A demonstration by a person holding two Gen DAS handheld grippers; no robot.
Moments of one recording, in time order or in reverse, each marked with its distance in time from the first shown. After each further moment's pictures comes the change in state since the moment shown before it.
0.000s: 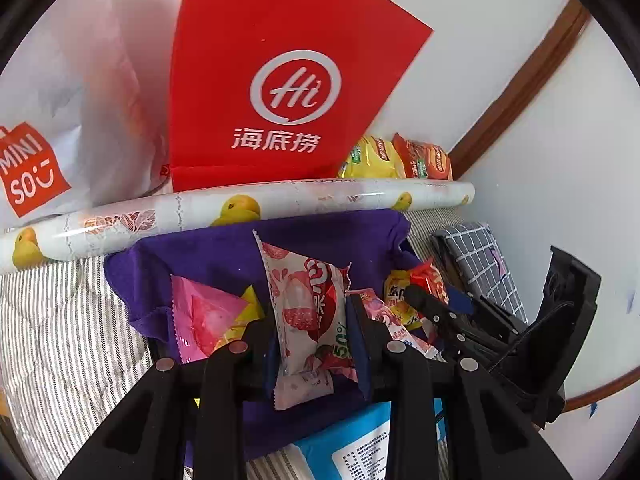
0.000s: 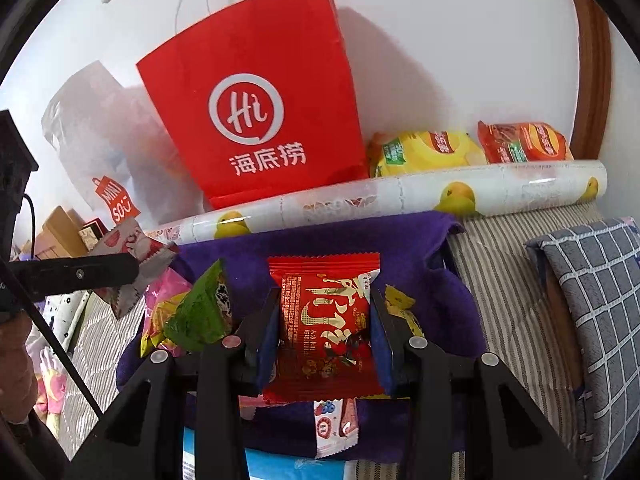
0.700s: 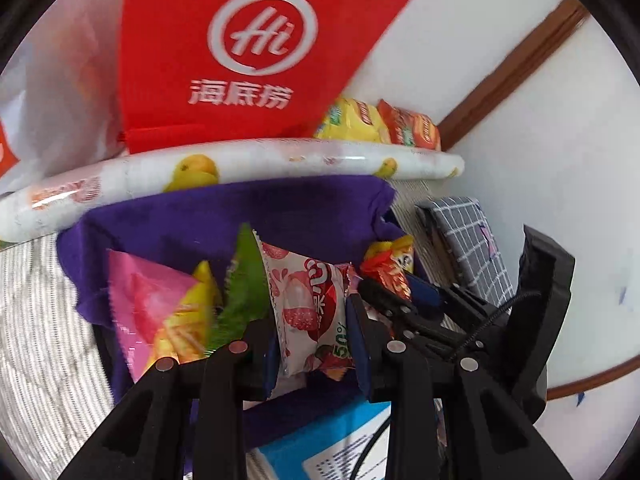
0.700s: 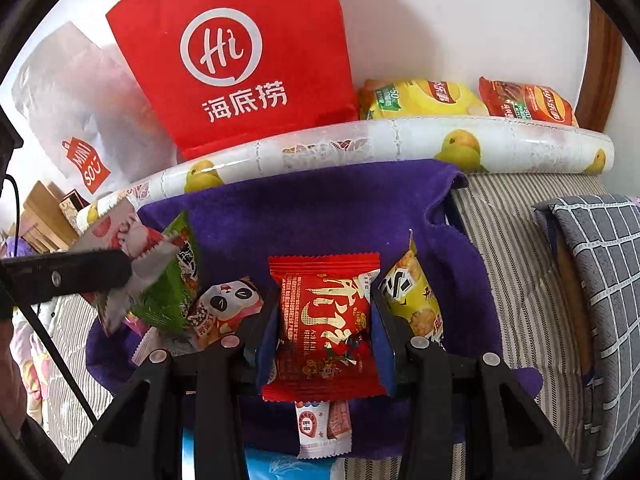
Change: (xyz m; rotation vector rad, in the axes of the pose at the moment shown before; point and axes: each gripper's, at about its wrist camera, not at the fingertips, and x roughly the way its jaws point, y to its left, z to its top) left arm 0.042 -0.018 -0.008 0.014 0.111 -0.080; right arm 0.033 -0.002 -0.012 -0.010 0.138 -0.058
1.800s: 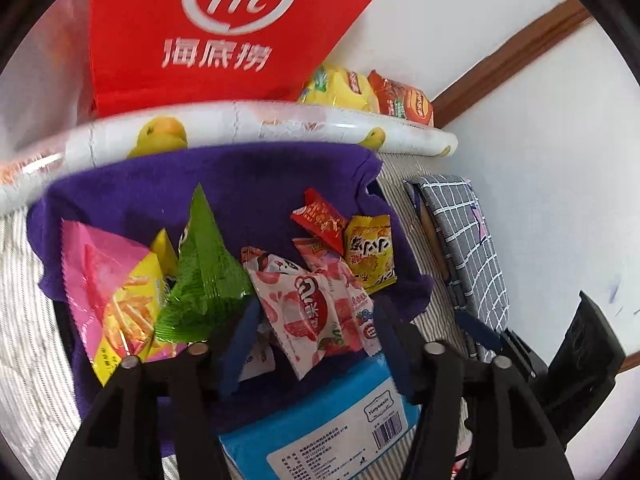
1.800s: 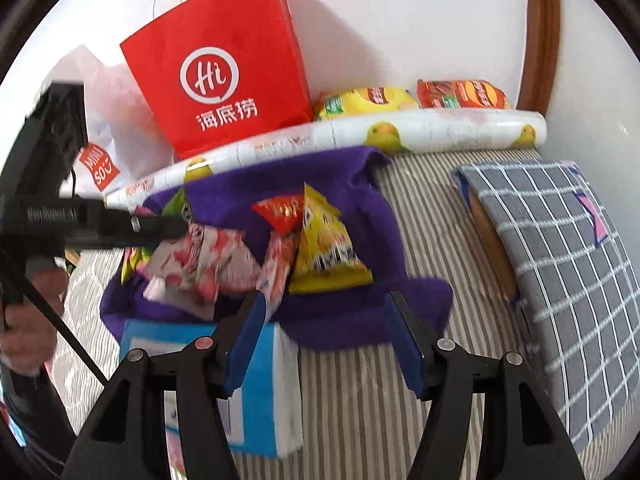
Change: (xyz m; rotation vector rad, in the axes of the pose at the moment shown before) left arm 0.014 -0.018 -0.001 -0.024 0.083 -0.029; right arm -0.084 -0.026 -0.053 0.051 -0.034 -0.060
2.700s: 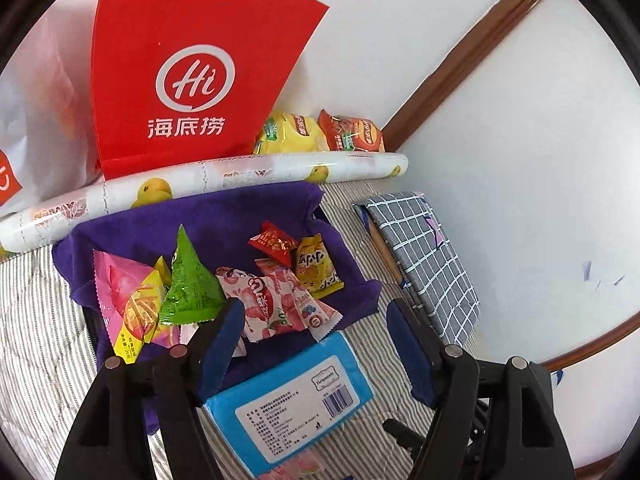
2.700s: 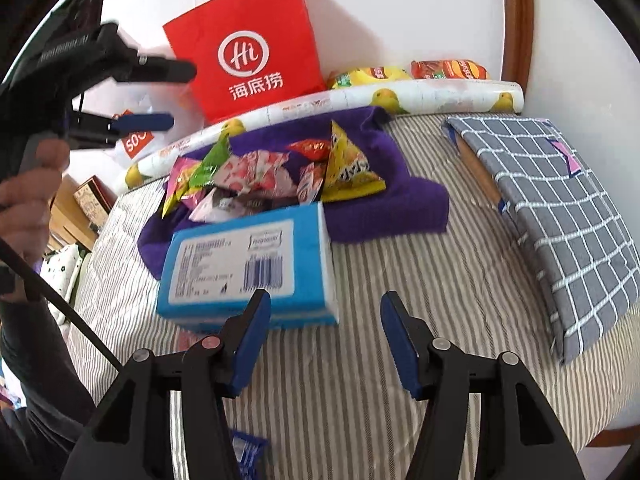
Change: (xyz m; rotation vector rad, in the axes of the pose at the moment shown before) left arm -0.074 -0.039 -0.018 0.097 -0.120 -0.039; right arm -0.060 0.023 -0.082 0.023 0.020 0.015
